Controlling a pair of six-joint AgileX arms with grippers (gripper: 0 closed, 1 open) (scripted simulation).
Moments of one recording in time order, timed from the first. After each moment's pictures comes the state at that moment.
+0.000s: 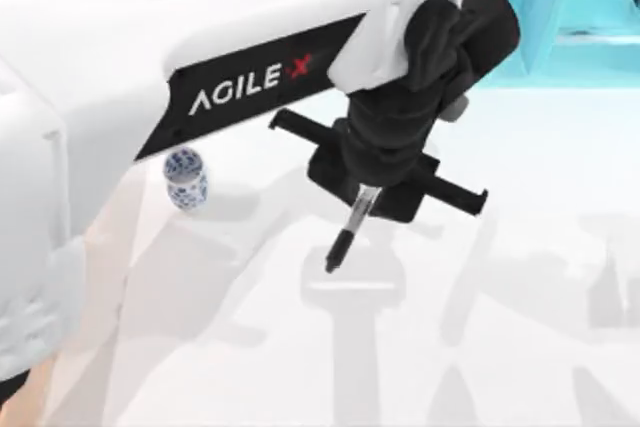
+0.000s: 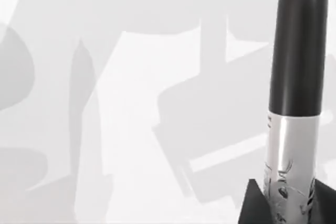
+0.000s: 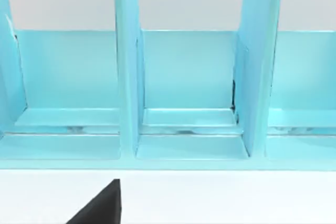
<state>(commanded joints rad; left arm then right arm) -0.86 2.15 1.87 -1.20 -0.18 -0.37 0.00 0.00 0.00 0.00 0.00 0.00</state>
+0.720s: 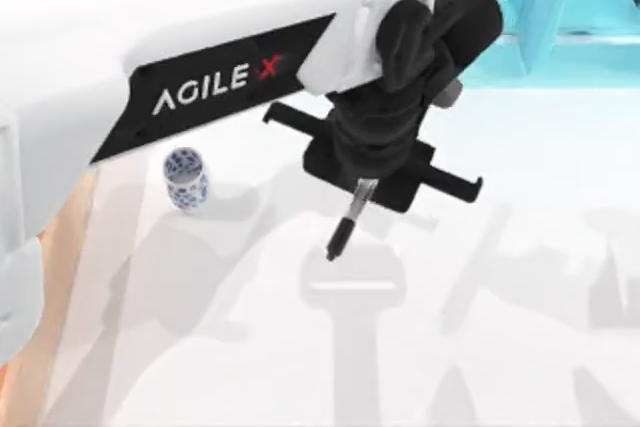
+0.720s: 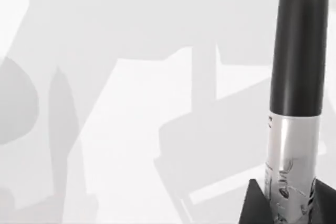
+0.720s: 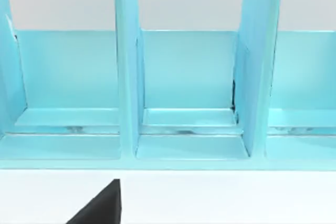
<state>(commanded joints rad) -0.82 2.09 1.78 -1.07 -0.17 -0.34 0.00 0.00 0.00 0.00 0.00 0.00</state>
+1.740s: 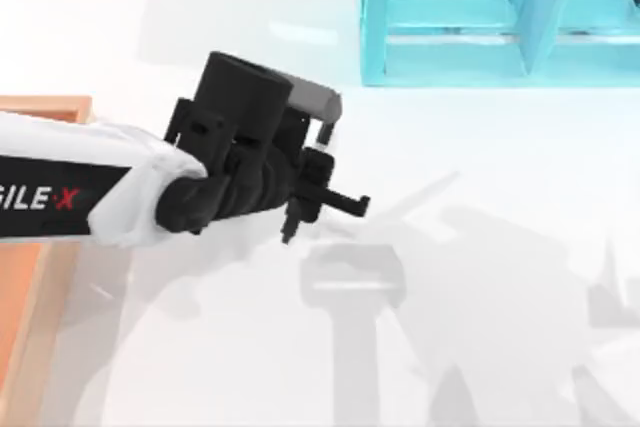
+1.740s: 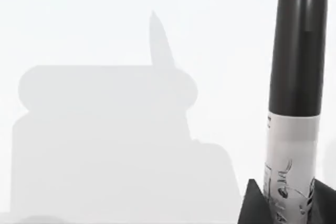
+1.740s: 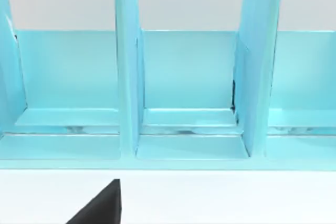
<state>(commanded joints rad) -0.61 1.78 0.92 0.10 0.00 -0.10 0.00 0.00 0.00 0.00 0.00 0.00</state>
